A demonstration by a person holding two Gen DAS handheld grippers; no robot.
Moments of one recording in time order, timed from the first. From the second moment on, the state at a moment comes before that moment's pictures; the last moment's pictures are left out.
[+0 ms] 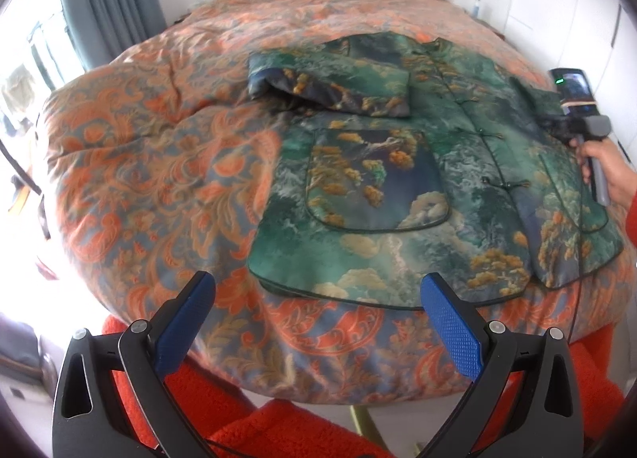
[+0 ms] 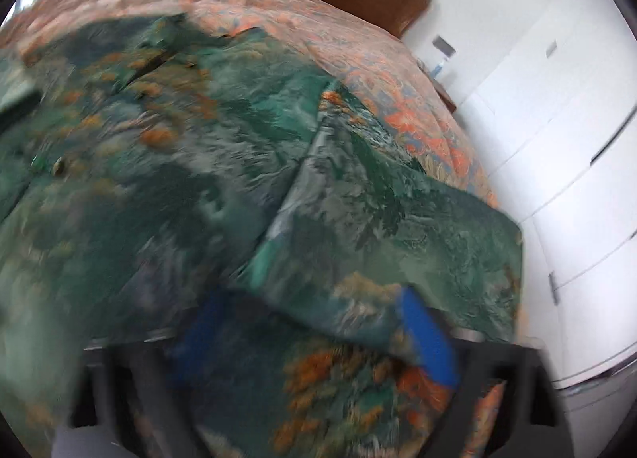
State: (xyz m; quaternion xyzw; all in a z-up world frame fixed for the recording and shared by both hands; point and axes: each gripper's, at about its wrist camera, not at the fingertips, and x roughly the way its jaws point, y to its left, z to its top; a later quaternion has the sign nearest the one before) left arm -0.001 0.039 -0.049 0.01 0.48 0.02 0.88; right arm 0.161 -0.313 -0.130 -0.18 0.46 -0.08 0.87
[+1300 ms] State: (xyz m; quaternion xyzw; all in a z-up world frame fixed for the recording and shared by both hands) left arm 0.194 -0.034 -0.075 0.22 0.45 -0.16 0.85; right arm -0.118 -0.386 -0.070 0.13 0.31 -0.18 0.92
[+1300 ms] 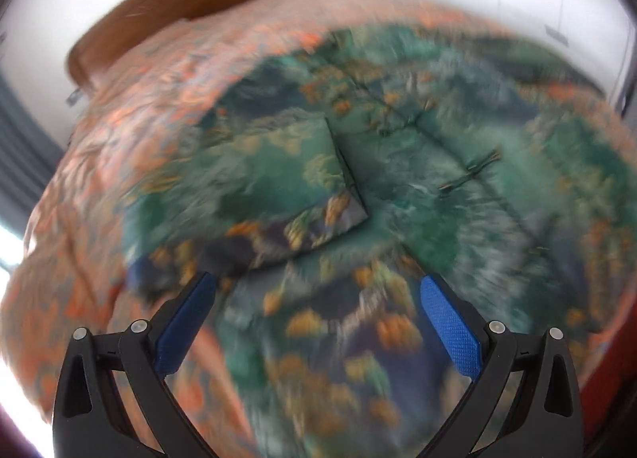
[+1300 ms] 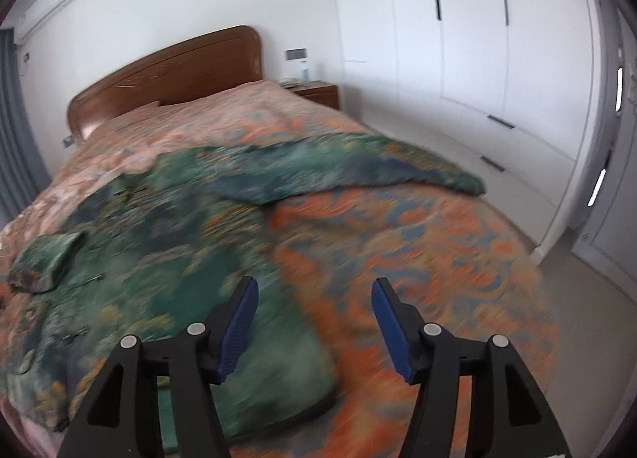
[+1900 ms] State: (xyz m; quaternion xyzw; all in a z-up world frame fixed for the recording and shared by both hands) left arm 0.237 0.120 -0.006 -0.02 0.43 -0.04 0.90; right arm -0.152 -0.297 -0.053 0.09 0.30 -0.13 0.94
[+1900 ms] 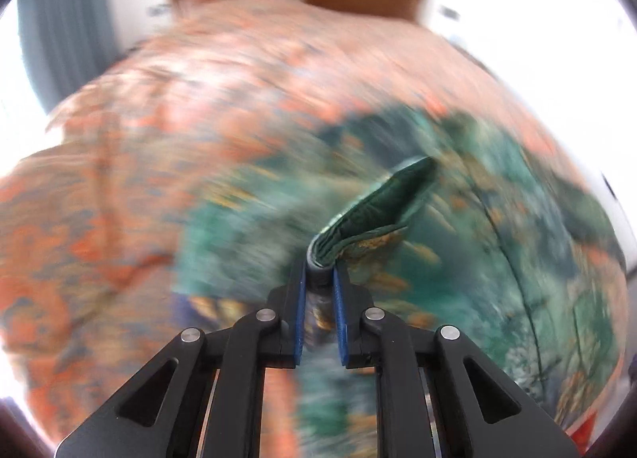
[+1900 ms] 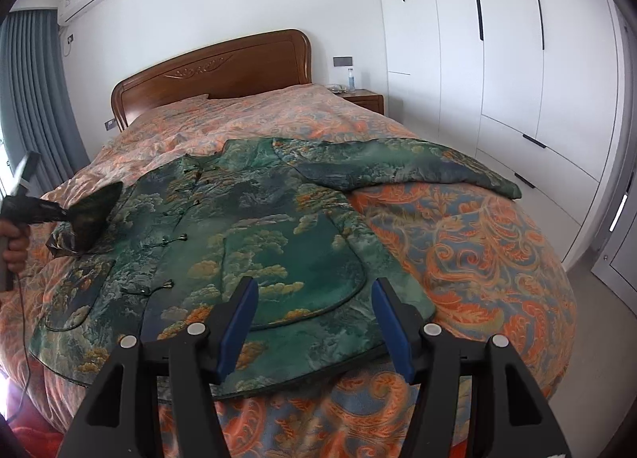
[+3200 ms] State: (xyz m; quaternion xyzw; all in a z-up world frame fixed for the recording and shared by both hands) left arm 0.063 0.120 -0.132 -0.14 0.55 -0.15 0.81; right arm -0.097 -0.427 -0.113 0.19 0.48 -0.06 0.86
